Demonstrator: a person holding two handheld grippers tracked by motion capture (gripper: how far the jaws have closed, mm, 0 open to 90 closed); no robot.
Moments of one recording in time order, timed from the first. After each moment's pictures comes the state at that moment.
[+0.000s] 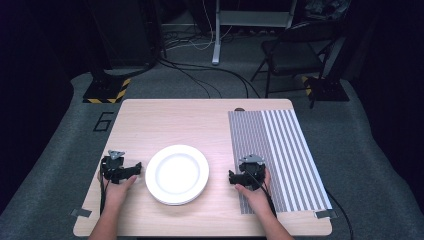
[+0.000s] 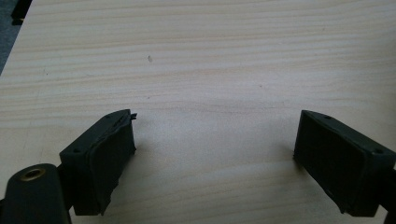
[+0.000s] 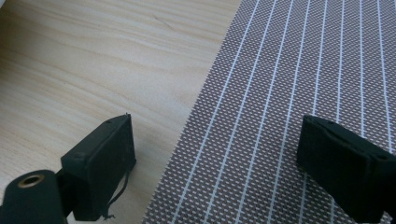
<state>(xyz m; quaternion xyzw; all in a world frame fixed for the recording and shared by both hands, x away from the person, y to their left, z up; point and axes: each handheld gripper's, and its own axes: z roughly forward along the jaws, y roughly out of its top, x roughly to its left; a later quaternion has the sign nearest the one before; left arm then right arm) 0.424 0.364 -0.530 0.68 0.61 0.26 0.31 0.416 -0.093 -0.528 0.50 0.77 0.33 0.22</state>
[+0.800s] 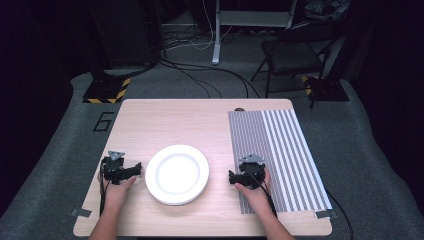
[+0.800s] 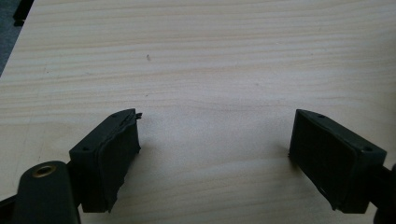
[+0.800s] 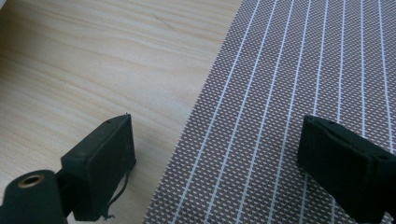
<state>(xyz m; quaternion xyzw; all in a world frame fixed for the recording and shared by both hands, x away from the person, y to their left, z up) 0.420 0.362 -0.529 0.68 0.61 0.27 0.31 0.416 -0.093 -0.528 0.50 0.77 0.33 0.22</state>
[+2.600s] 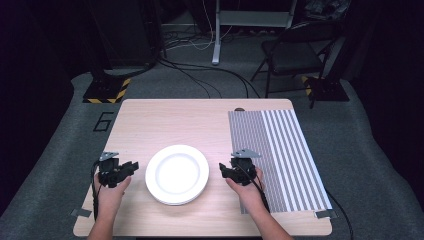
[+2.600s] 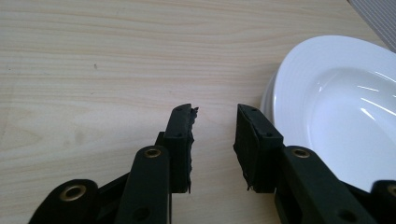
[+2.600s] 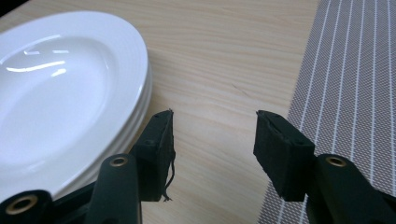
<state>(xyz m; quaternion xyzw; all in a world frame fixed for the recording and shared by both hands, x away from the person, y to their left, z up) 0.383 0.348 -0.474 0.66 0.61 0.18 0.39 0.400 -0.061 -0.473 0.48 0.75 0.41 0.18</state>
